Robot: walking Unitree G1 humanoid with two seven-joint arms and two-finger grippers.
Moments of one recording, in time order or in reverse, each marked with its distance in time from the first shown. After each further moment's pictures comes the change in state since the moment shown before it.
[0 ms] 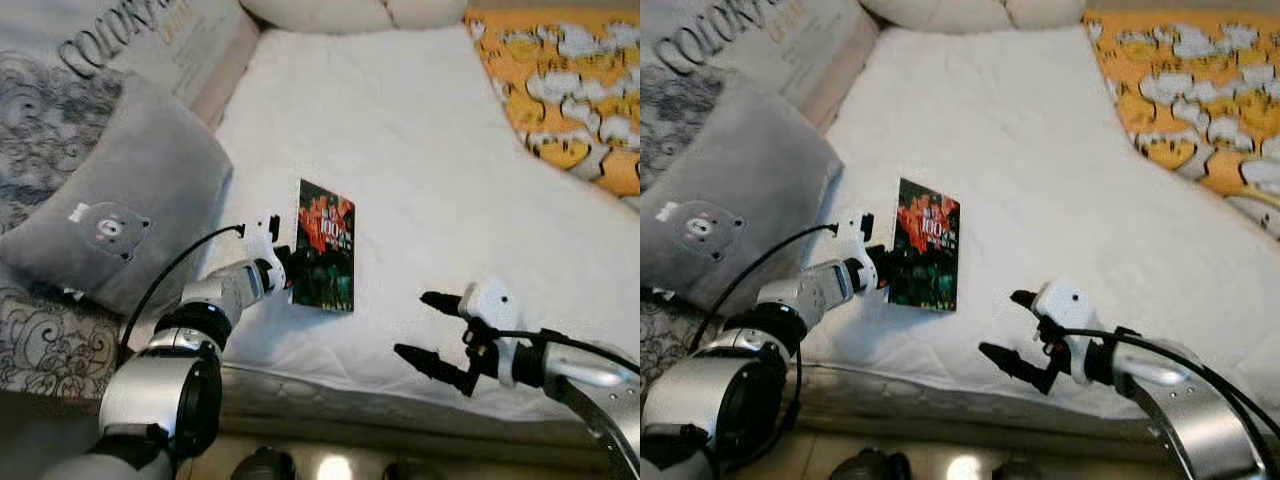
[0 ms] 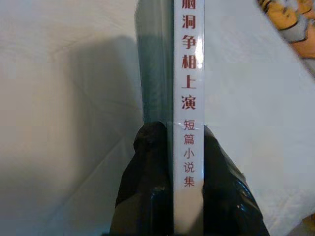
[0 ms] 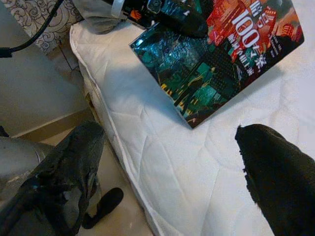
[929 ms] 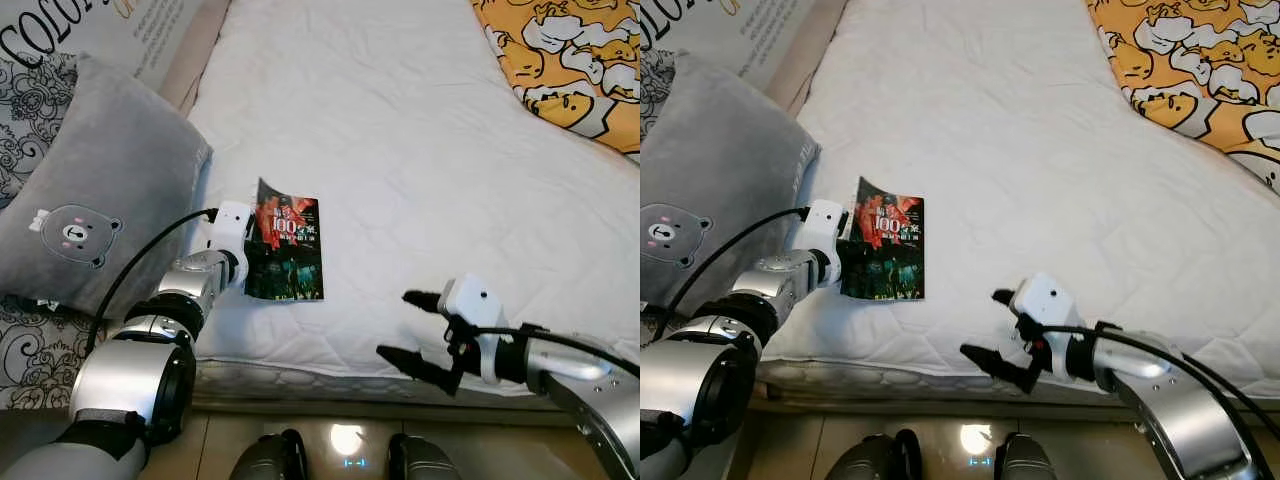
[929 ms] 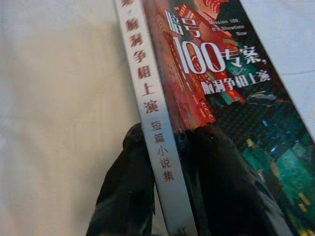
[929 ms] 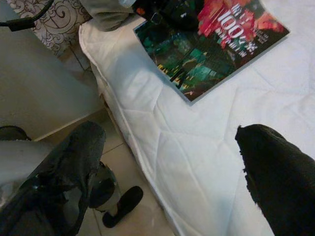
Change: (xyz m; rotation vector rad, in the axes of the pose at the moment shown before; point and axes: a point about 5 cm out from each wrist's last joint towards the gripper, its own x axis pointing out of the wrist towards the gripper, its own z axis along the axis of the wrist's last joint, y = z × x) left arm -0.024 0.043 0.021 0.394 0.044 0.325; right arm 0.013 0.010 0.016 -0.019 0.001 0.046
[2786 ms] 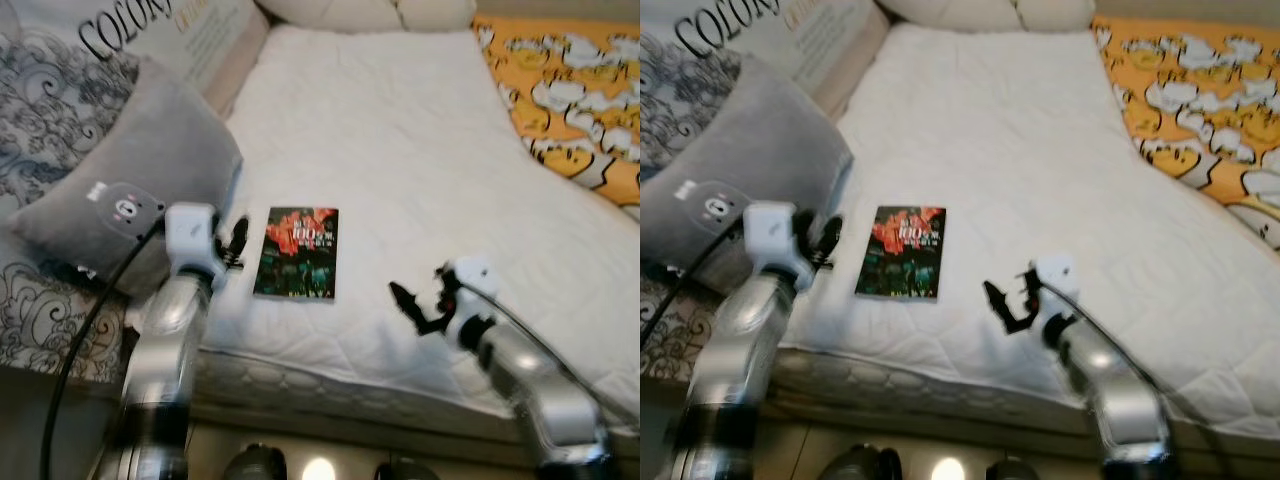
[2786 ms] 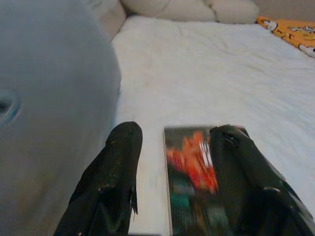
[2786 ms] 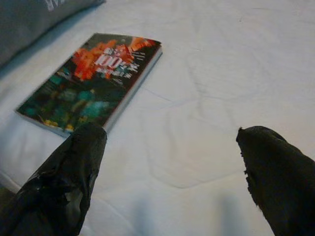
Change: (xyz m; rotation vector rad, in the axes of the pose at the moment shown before) left arm -0.074 -0.015 -0.010 -0.078 -0.460 0.160; right arm 0.045 -0.028 -0.036 0.378 -0.107 -0.568
